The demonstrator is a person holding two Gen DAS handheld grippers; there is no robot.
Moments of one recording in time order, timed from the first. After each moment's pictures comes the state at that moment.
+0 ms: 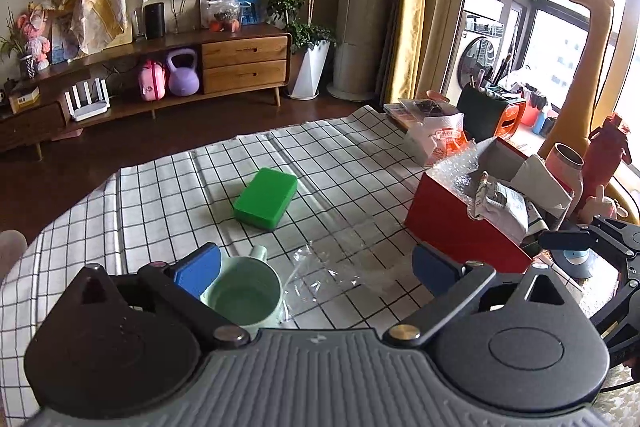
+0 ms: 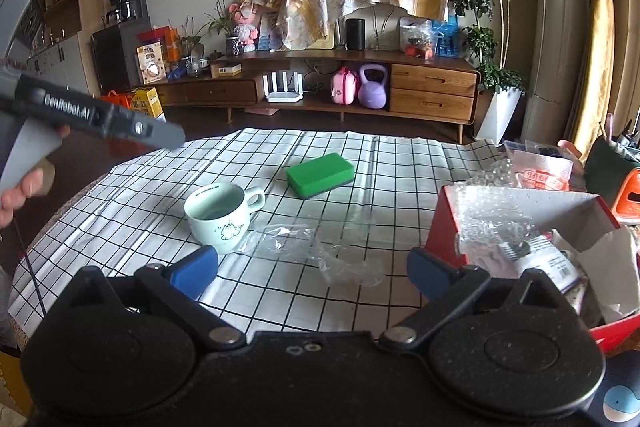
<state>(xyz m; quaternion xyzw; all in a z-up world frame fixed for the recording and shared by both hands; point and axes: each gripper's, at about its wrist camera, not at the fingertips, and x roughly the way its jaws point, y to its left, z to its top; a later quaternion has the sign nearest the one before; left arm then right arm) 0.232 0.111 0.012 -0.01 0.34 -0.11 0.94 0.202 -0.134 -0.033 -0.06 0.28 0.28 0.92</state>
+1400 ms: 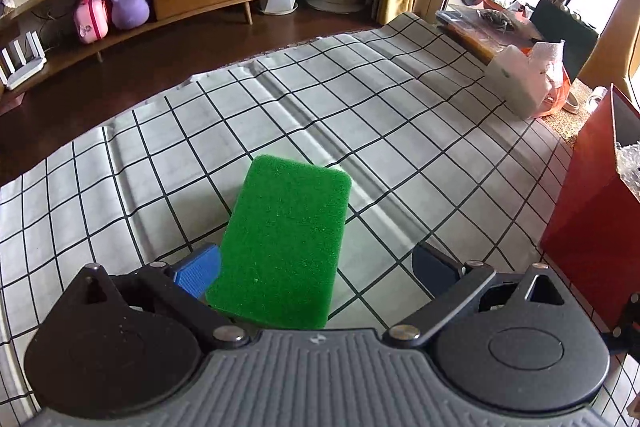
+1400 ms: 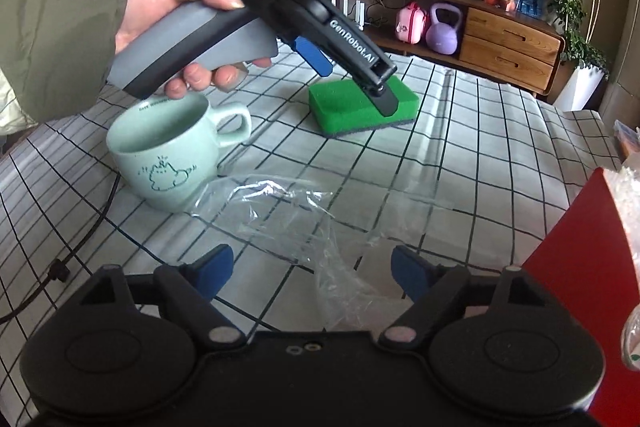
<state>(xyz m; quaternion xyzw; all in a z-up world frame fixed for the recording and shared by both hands) 0.510 0.118 -0.139 0.03 0.45 -0.16 0.88 0.337 -0.060 -0.148 -0.14 0.36 0.36 0.85</state>
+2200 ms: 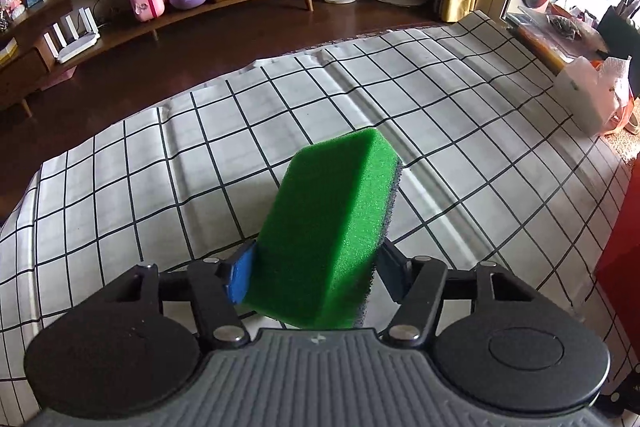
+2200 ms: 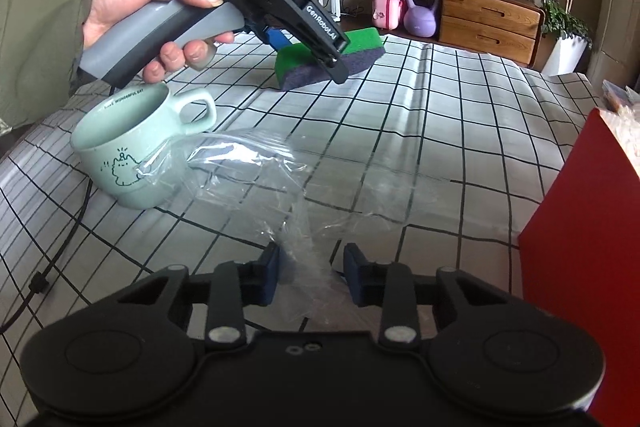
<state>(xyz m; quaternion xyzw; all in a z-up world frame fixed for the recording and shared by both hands) 0.533 0.129 -0.149 0.03 0.48 -0.06 0.88 0.346 -0.071 -0.166 -0.09 0.37 0.33 0.86</state>
